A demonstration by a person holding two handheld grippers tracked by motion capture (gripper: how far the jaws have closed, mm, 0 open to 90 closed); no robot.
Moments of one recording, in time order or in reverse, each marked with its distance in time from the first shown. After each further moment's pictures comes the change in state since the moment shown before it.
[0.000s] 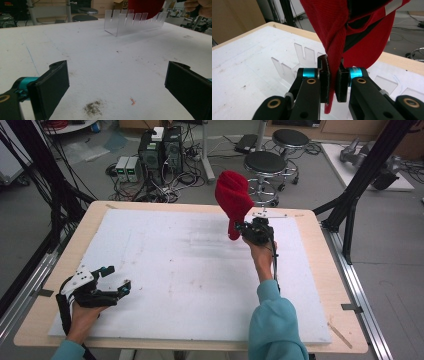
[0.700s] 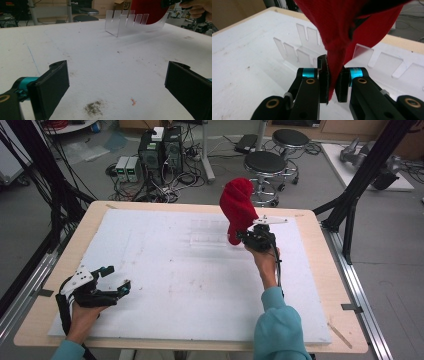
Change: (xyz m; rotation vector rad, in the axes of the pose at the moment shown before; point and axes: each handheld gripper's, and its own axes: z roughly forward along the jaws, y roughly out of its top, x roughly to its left) left arm 0.000 0.000 0.000 -0.007 0.007 -0.007; right arm 0.000 -0.017 -0.008 0.088 0.022 -0.001
